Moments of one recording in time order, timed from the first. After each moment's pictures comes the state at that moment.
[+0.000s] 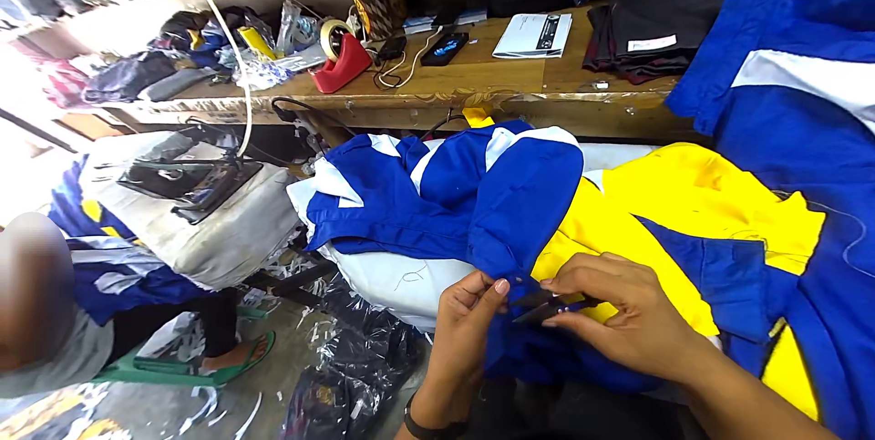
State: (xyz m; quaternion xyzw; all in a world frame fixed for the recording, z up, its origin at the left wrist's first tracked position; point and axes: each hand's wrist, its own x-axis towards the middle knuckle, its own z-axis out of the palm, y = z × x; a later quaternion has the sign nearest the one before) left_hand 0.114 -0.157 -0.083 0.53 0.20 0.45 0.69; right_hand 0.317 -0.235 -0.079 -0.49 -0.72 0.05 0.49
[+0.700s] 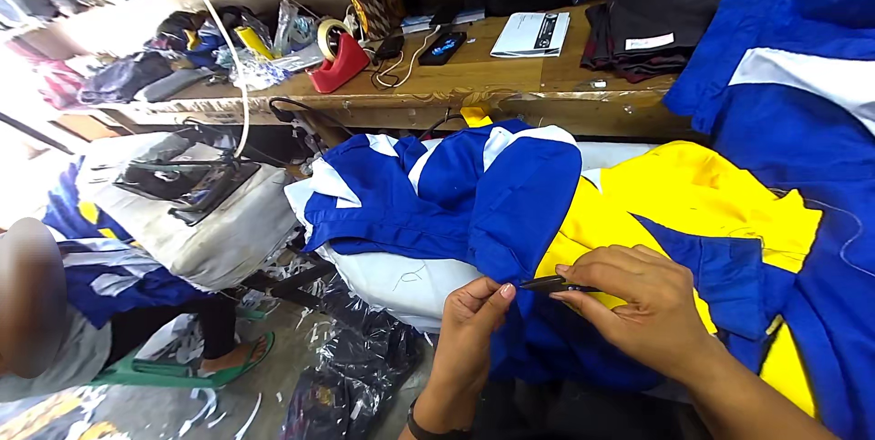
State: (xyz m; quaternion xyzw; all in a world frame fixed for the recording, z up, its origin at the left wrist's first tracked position) left_hand 0.119 -0.166 -0.081 0.49 0.22 0.43 0.73; right_hand 0.319 -0.240 -0.075 -0.56 -0.68 -0.09 0.47
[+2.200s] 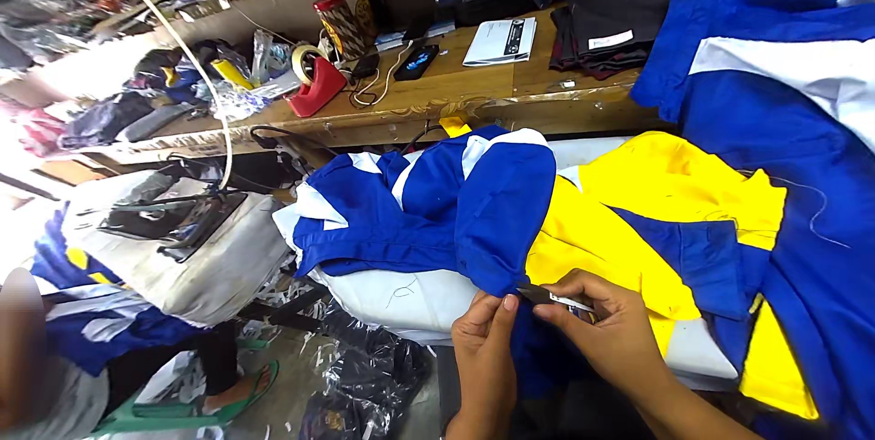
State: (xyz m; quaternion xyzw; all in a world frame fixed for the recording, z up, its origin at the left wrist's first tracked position) left_hand 0.145 -0.192 -0.097 0.48 0.19 0.55 0.66; right_hand 0.276 -0.251 -0.104 -0.51 -0.46 0.19 0.71
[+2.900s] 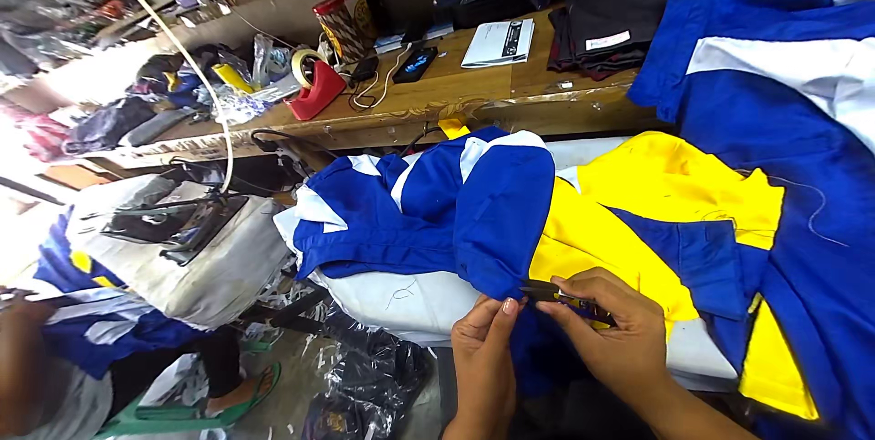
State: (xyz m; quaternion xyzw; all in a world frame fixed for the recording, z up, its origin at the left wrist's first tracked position) left_hand 0.144 -0.198 -0.089 0.43 0.19 0.53 0.71; right_hand 0.279 -0.252 -0.105 -0.54 -0.51 -0.01 0.67
